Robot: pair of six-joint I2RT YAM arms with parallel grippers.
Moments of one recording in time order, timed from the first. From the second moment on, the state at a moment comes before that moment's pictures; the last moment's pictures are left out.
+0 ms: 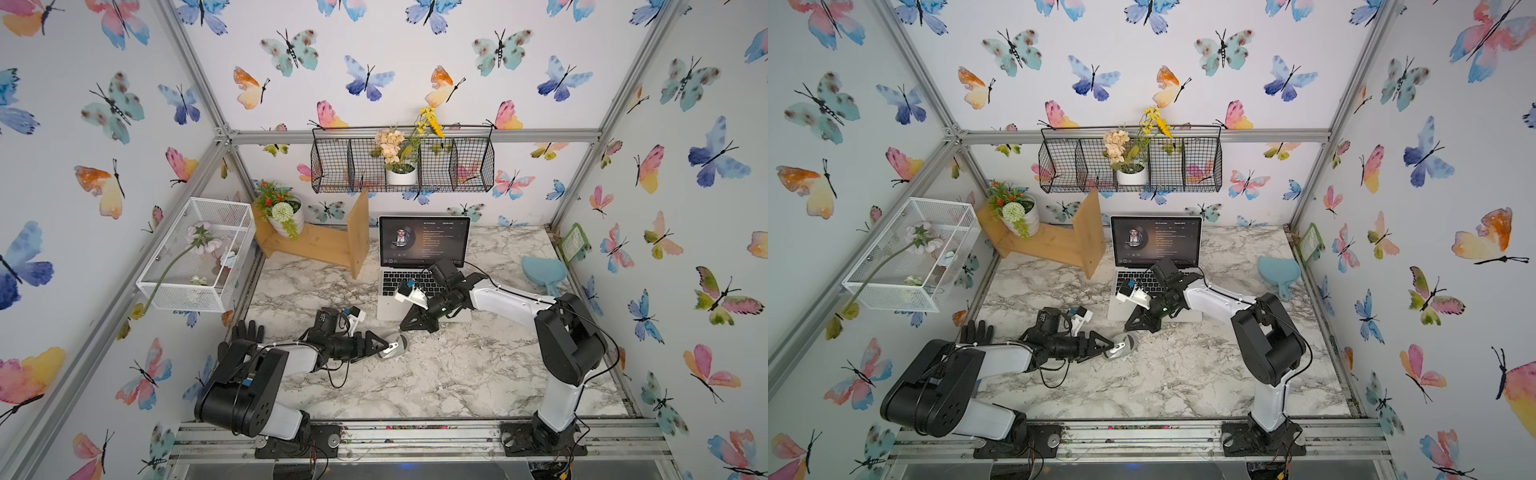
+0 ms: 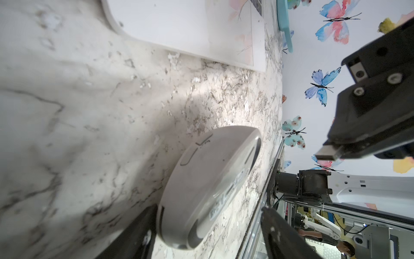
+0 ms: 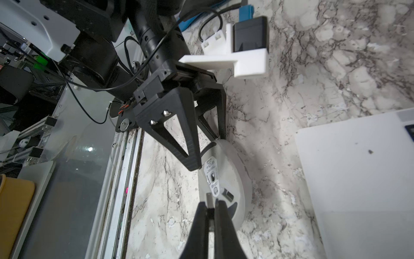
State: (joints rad) left arm -0.30 1.46 0.35 0.27 0.88 -0.58; right arm 0.67 1.88 1.28 -0.52 -0.89 -0.48
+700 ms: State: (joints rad) left arm -0.30 1.51 0.28 0.46 0.92 -0.66; right arm 0.67 2.00 1.23 -0.43 -0.87 -0.37
